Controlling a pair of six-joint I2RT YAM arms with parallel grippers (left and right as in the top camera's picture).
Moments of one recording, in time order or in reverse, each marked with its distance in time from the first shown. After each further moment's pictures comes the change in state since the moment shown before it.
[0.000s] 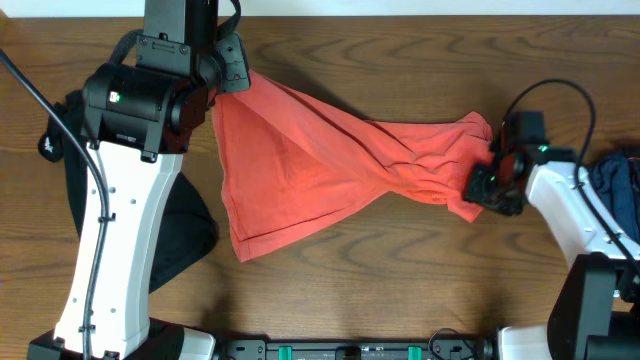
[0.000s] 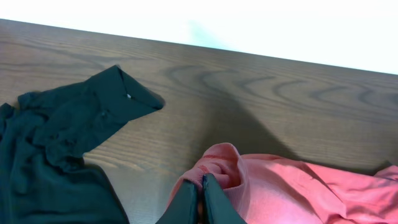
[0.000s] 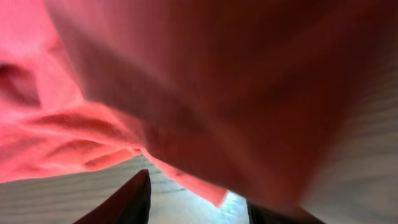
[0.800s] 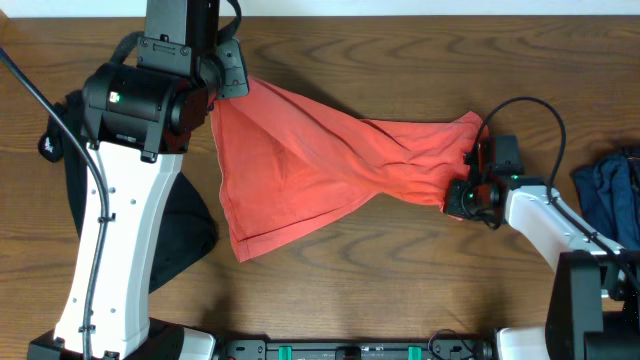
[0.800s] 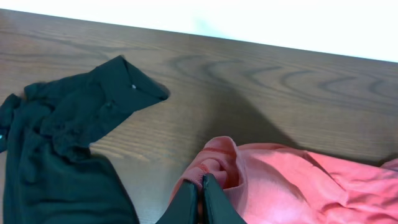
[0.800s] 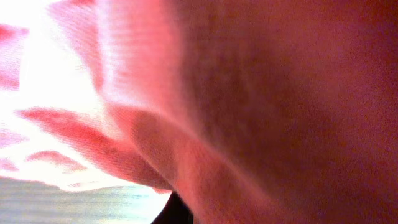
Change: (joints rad) left arm 0.000 0.000 0.000 -0.045 -0.009 0.000; right arm 0.068 -0.011 -0.152 0.242 -0.041 -0.026
